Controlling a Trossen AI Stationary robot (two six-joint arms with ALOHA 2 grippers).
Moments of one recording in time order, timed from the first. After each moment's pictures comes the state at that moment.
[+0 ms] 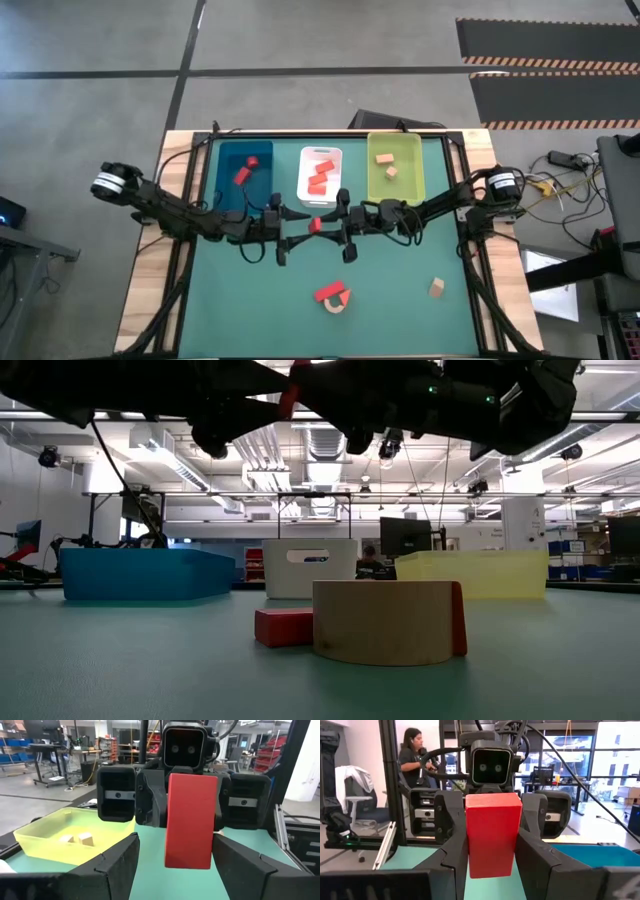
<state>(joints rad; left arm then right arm) -0.27 1.36 0.50 0.88 -0.40 -0.07 0.09 1.79 0.76 1.20 -0.03 -0.01</state>
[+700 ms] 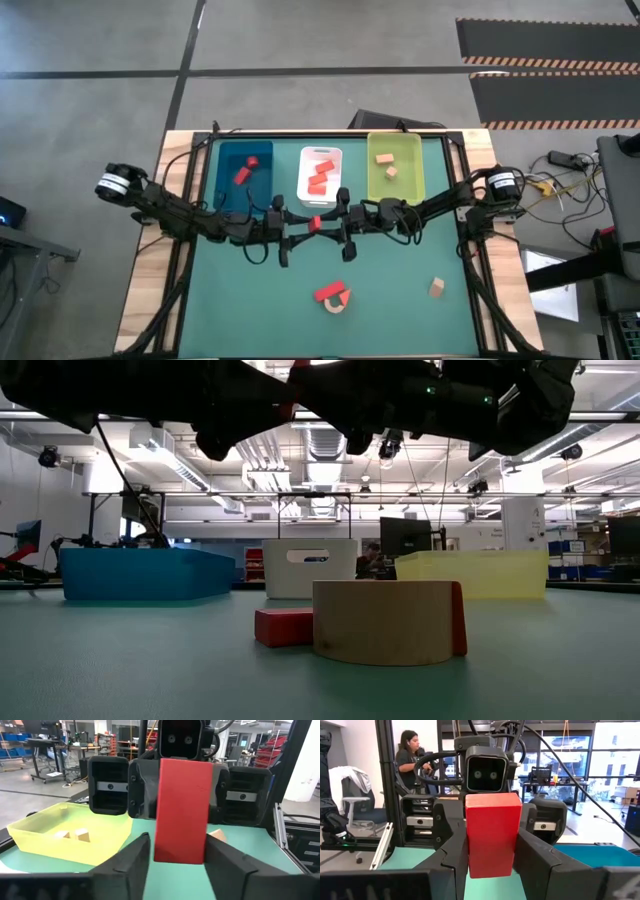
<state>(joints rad) -0.27 1.41 0.51 0.91 -0.40 -0.10 0.09 1.79 0.76 1.20 -0.03 -0.01</state>
